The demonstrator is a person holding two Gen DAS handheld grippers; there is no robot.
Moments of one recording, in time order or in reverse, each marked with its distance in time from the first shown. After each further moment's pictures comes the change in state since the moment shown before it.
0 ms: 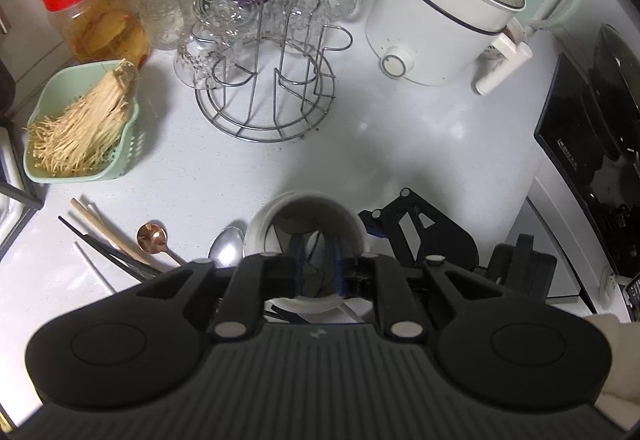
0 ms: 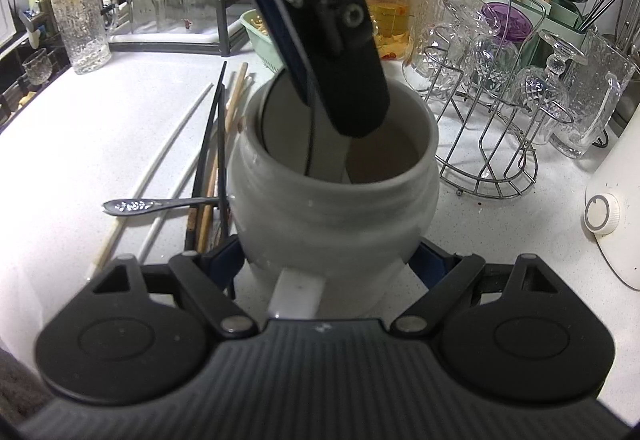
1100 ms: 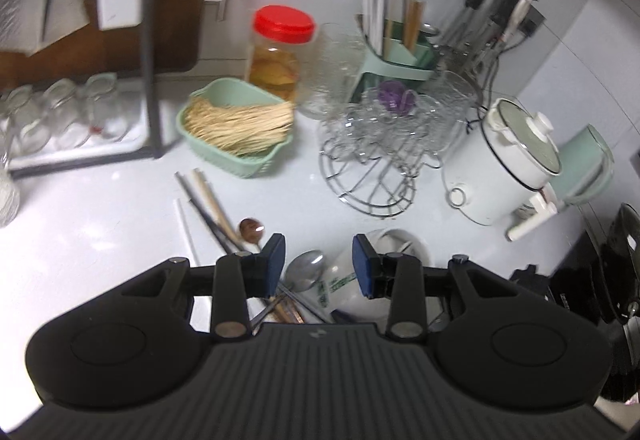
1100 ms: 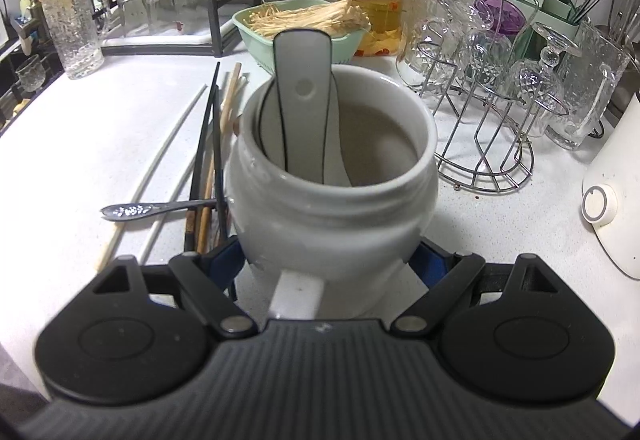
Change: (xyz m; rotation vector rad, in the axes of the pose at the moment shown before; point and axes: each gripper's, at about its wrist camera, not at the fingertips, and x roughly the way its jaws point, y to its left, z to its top) left arm -0.094 0.059 -0.121 -0.410 -0.431 0.101; right arm 0.000 -0.001 0.001 0.033 0.007 -0.016
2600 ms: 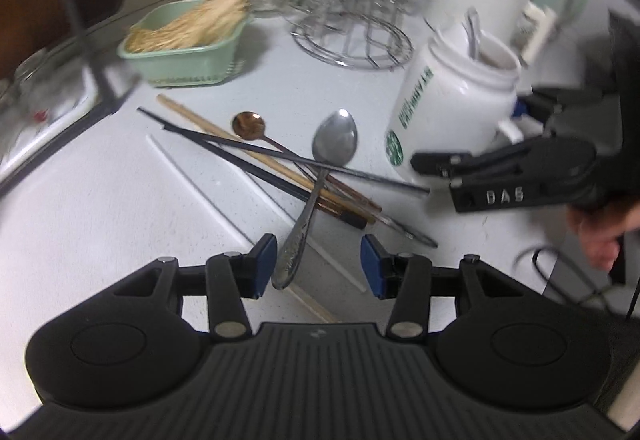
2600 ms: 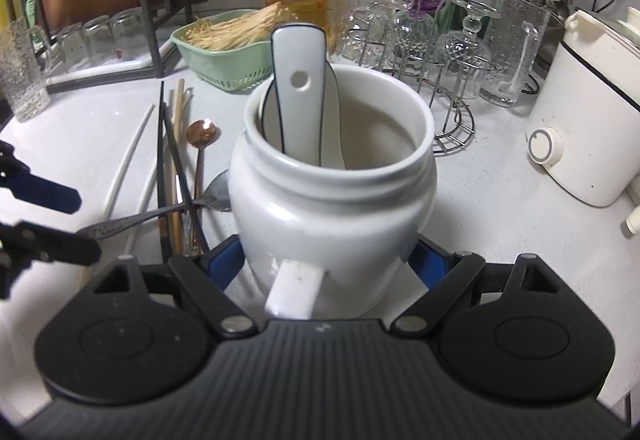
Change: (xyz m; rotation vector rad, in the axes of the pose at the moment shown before) left arm 0.085 0.042 -0.099 0.472 0.140 -0.043; right arm -0.013 0.008 -0.023 0.183 -0.045 -0.176
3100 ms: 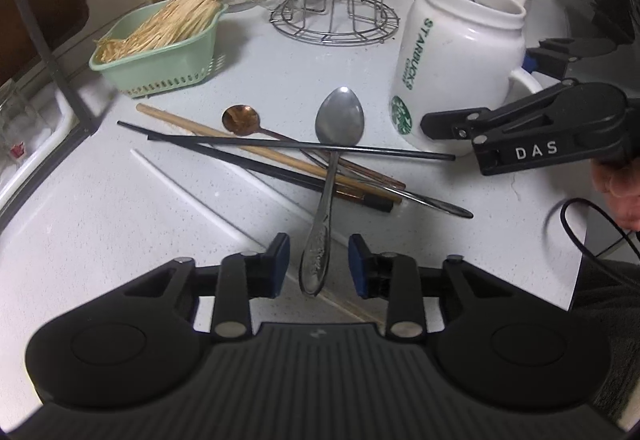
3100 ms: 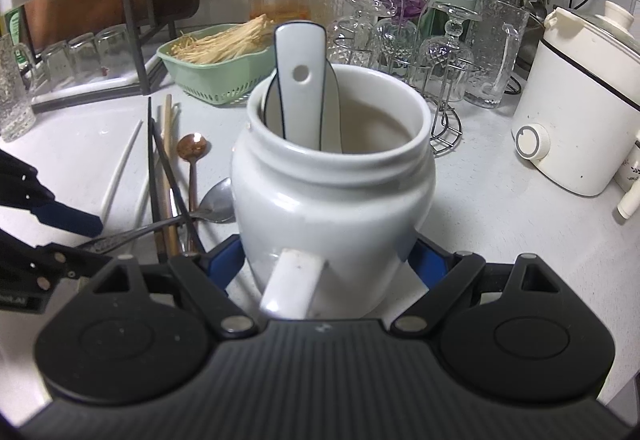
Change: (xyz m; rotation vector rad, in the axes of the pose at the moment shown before) left arm 0.027 0.013 -0.009 0.134 0.003 -0.012; right arm 0.000 0.007 -0.007 0.046 -0.052 -0.051
